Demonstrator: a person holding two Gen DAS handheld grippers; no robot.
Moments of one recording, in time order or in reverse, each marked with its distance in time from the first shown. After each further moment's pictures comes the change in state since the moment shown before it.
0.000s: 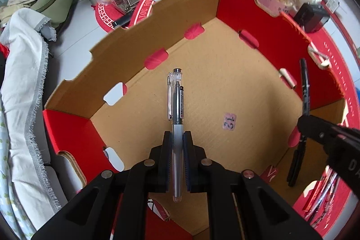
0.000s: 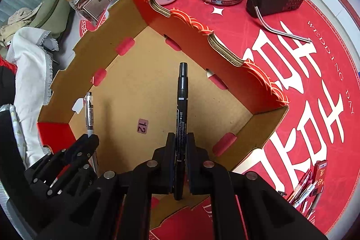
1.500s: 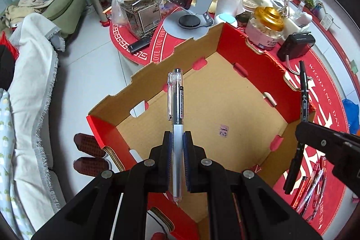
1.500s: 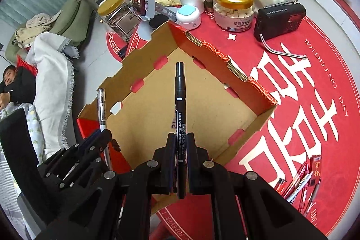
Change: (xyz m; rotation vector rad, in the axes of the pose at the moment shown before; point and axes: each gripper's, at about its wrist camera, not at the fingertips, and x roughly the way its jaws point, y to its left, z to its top) left arm -0.069 0.025 -0.008 -0.050 -0.153 -0.006; right arm -0.072 0.028 -0.015 -0.030 -0.097 0.088
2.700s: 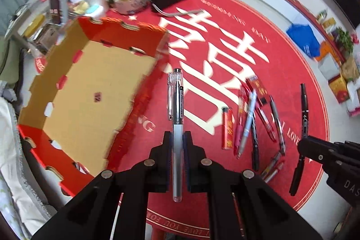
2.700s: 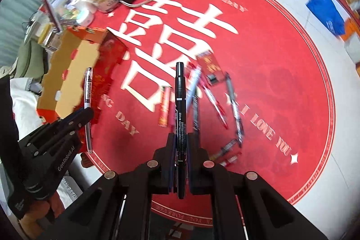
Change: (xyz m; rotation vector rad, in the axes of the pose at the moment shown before) left arm -0.045 -0.173 -0.091 0.429 0.054 -0.214; right arm -0.092 -0.174 -0.167 0.366 0.020 -0.134
